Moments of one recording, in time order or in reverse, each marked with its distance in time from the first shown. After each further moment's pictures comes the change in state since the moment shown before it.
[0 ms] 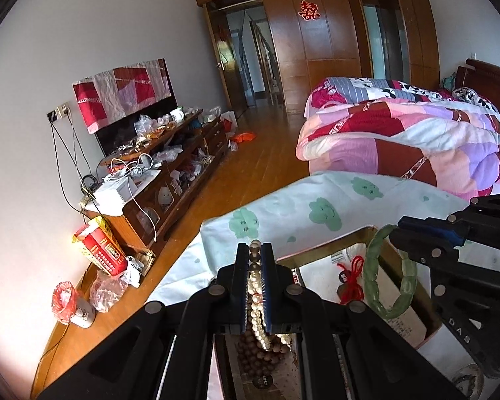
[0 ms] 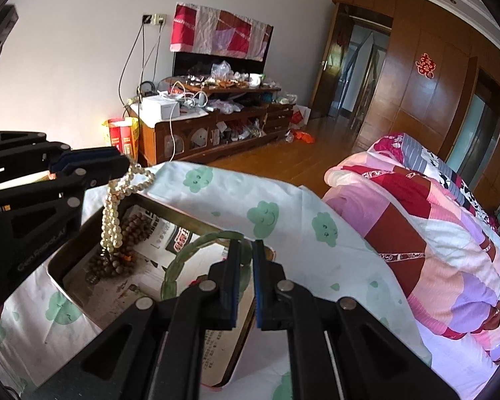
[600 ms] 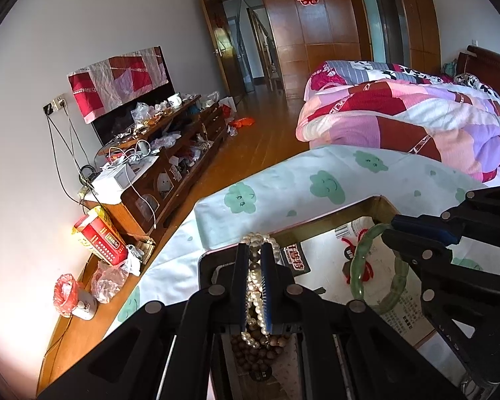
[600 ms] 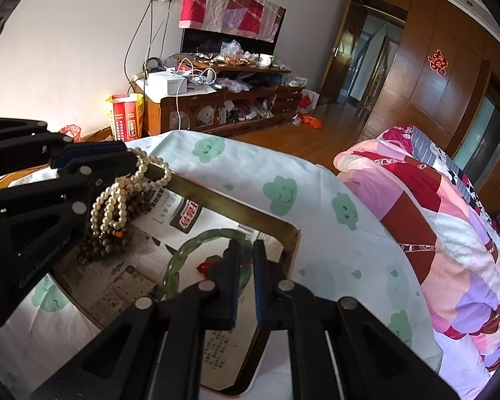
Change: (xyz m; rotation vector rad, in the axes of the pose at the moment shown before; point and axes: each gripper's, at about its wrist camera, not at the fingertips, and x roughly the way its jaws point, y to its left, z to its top) left arm 0.017 -0.007 -0.019 0.022 0.064 0.002; right arm 0.024 0.014 -0.011 -0.040 0.080 0.009
